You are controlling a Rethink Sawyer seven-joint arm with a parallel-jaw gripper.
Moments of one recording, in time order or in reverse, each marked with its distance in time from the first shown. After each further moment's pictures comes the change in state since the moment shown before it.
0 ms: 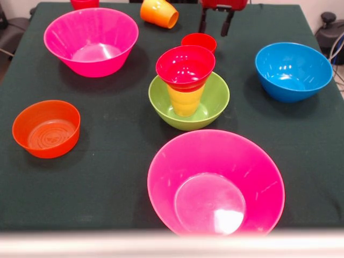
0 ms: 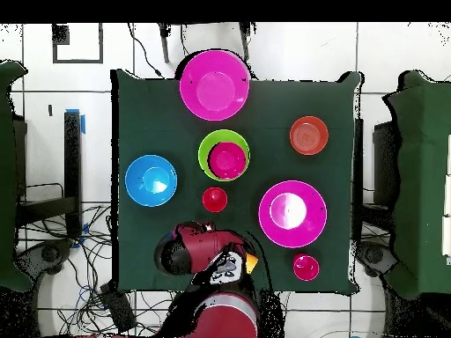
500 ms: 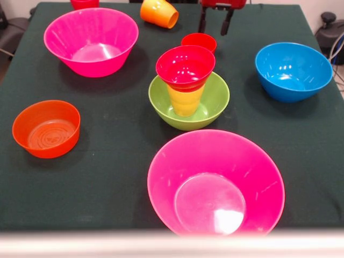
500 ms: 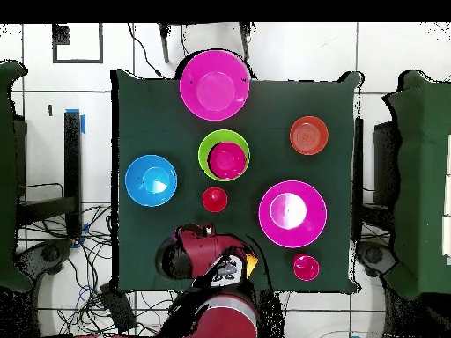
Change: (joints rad) arm 0.000 0.001 -0.004 0.025 -0.002 -0.046 0.000
